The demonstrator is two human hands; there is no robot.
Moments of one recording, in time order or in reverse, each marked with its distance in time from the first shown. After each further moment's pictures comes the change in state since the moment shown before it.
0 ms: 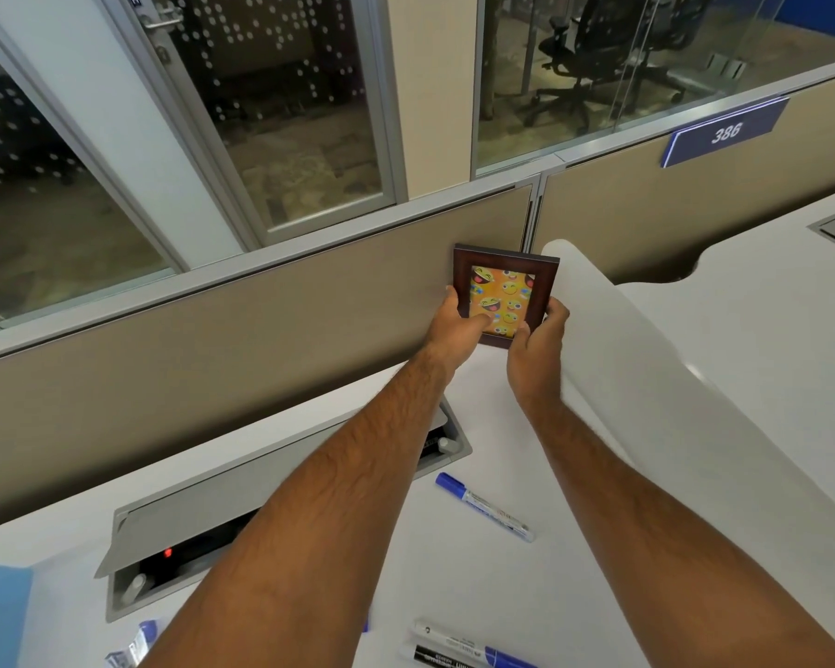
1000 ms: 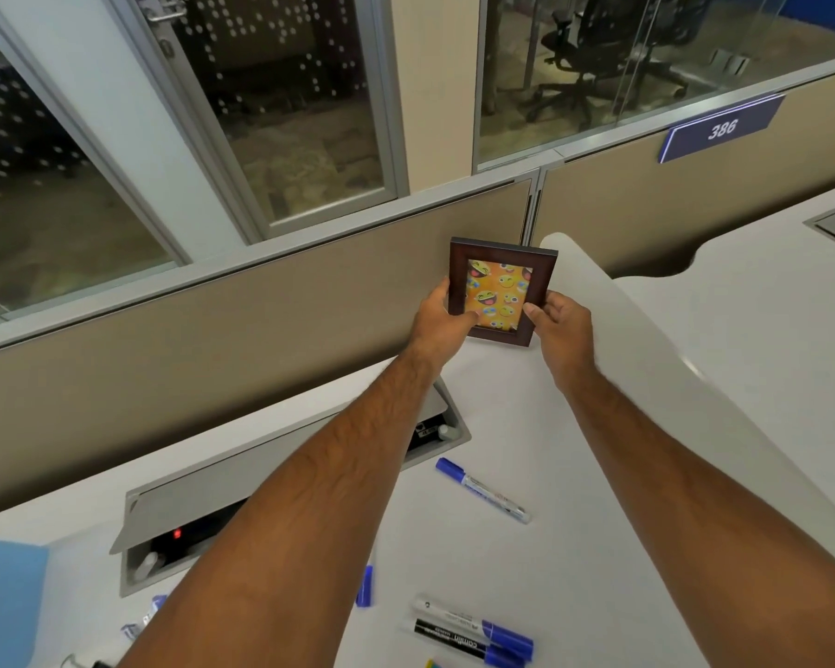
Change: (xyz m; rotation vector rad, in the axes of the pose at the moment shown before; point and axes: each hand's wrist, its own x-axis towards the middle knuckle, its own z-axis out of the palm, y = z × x) left_hand -0.019 -0.004 -0.020 -0.008 0.045 0.145; right_hand 0.019 -0.008 -0.046 0.134 -0.213 0.051
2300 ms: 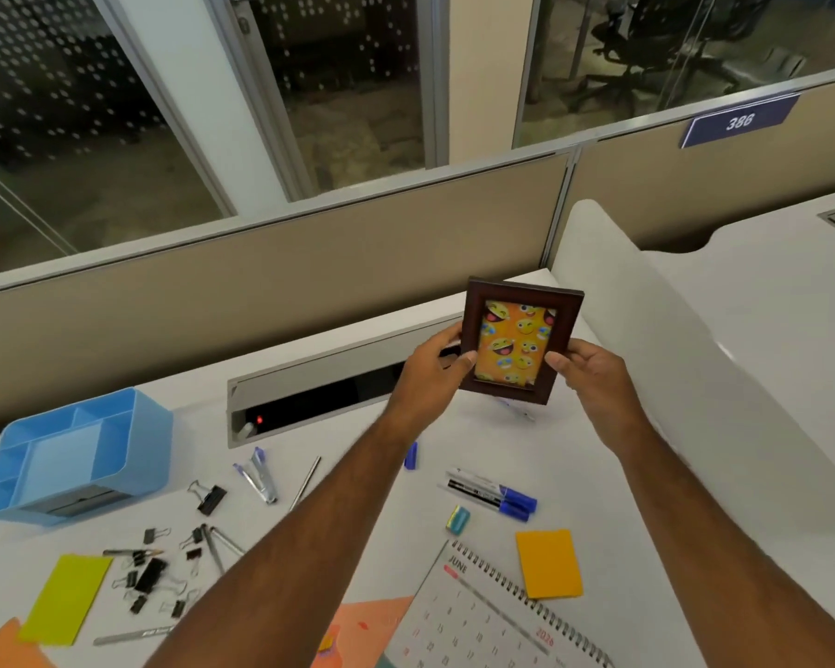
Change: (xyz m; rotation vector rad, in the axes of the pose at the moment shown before) left_hand -0.242 -0.022 -0.080 0.006 -0.041 0.069; right_hand -0.206 -0.042 -0.073 0.074 -0.304 0.097
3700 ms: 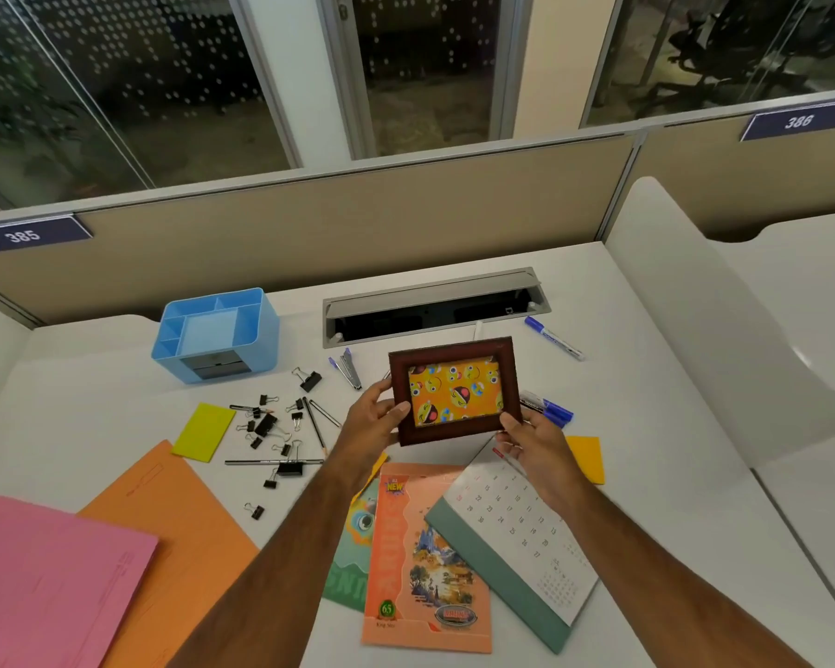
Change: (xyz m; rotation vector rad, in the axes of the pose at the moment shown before) left_hand -0.250 -0.098 -0.105 -0.406 0.208 -0.279; right_hand -0.225 0.053 0.114 0.210 -0.220 0.369
